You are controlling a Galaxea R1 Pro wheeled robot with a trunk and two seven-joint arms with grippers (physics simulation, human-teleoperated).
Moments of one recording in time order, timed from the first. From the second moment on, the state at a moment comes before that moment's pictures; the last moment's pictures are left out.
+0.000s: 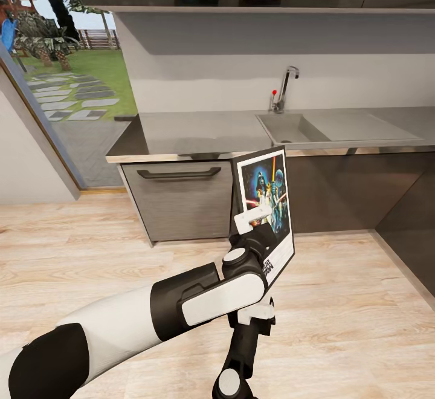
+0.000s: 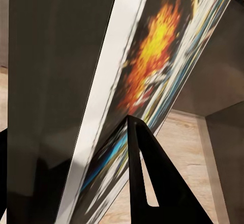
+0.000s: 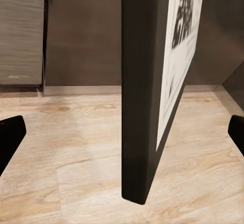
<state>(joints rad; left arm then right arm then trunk) -1.03 -0.17 -1.22 -1.39 1.37 -0.09 1.19 -0.25 0.17 0.72 -1.10 0.00 0.05 -1.08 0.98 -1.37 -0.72</state>
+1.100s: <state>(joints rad) -1.03 -0.17 -1.22 -1.40 1.36 -0.09 1.22 -0.25 0.17 0.72 -1.10 0.00 0.06 -1.08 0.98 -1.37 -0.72</state>
